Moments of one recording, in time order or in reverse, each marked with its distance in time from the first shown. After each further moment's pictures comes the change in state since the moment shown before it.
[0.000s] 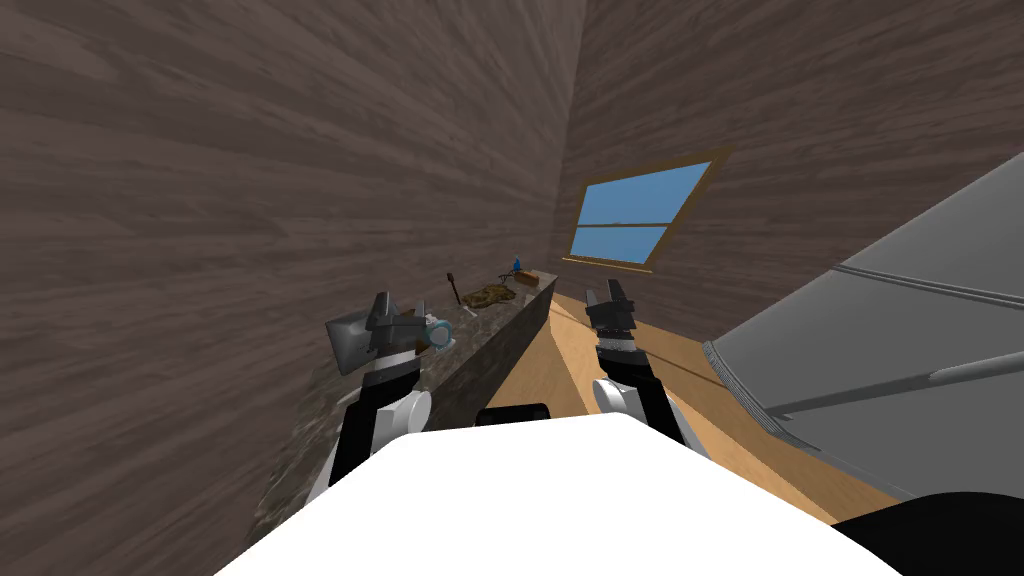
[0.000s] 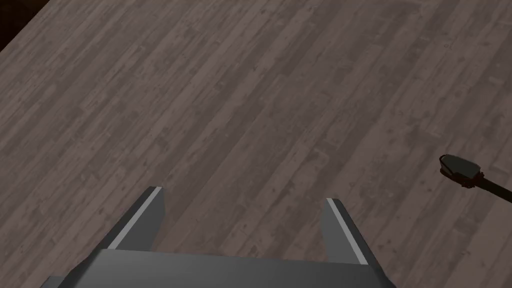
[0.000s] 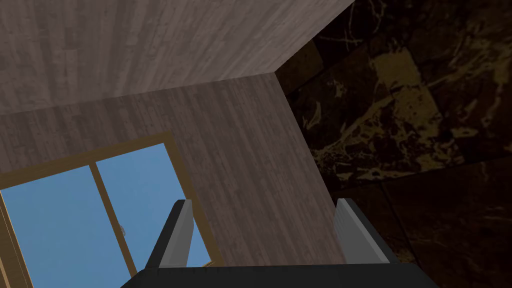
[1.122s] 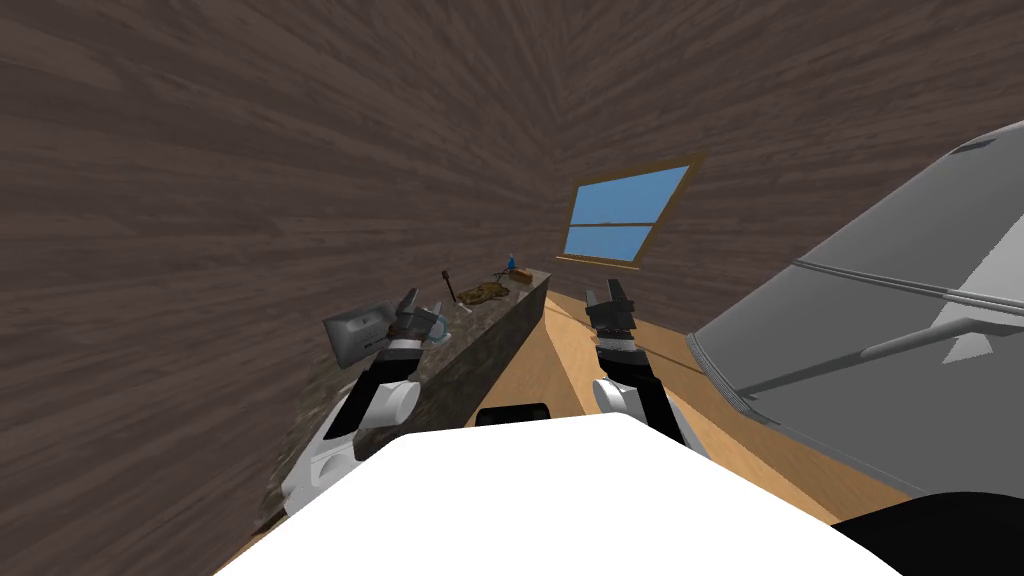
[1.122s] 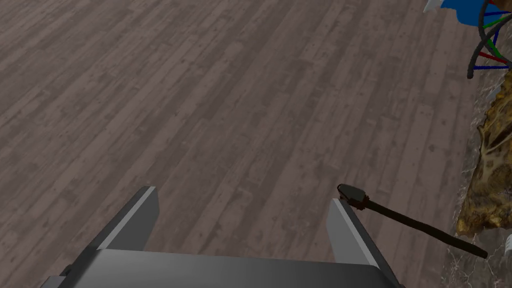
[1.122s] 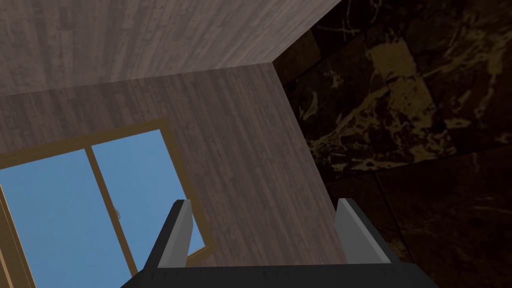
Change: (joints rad) left arm -0.122 0.272 0.036 0.072 0.070 0.253 0.125; right arm 0.000 0.000 0.000 0.000 0.000 0.000 0.000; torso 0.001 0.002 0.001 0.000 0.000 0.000
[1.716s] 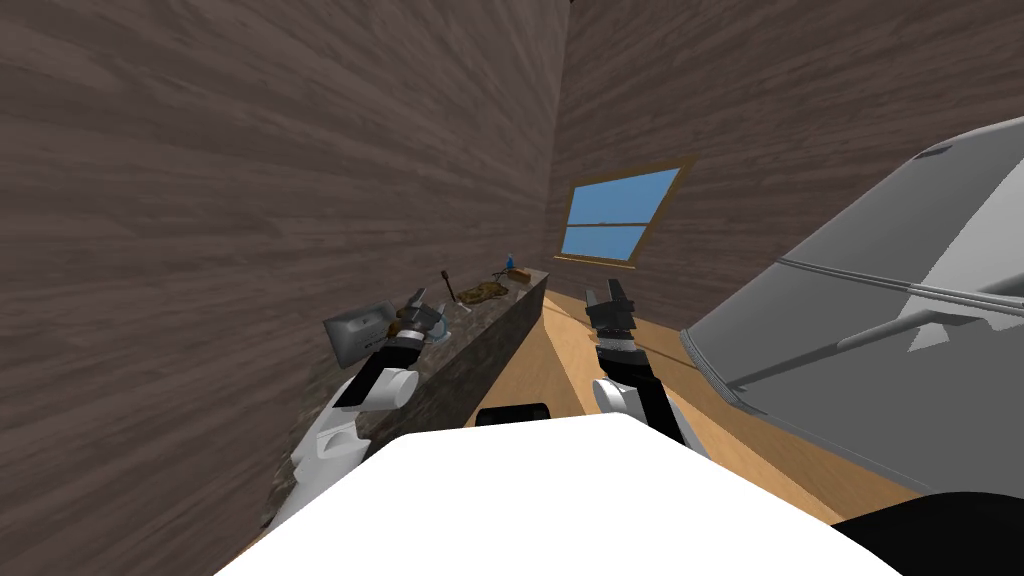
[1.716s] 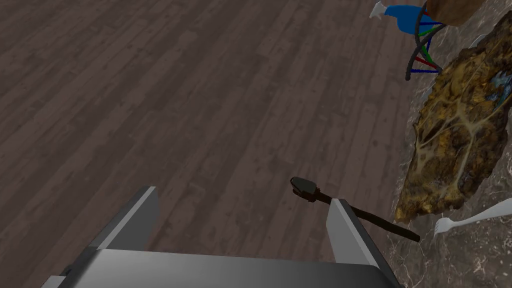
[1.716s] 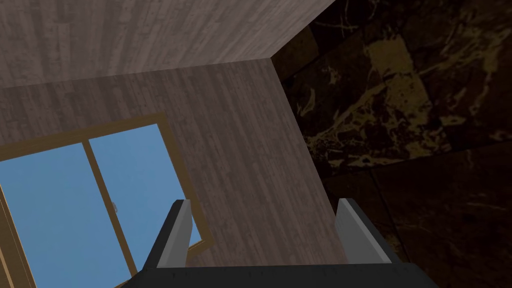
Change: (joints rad) left arm -0.091 0.075 0.027 0.055 0.051 0.184 0.090; right arm 0.000 0.000 0.000 0.000 0.000 0.000 0.000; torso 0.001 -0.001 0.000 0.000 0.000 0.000
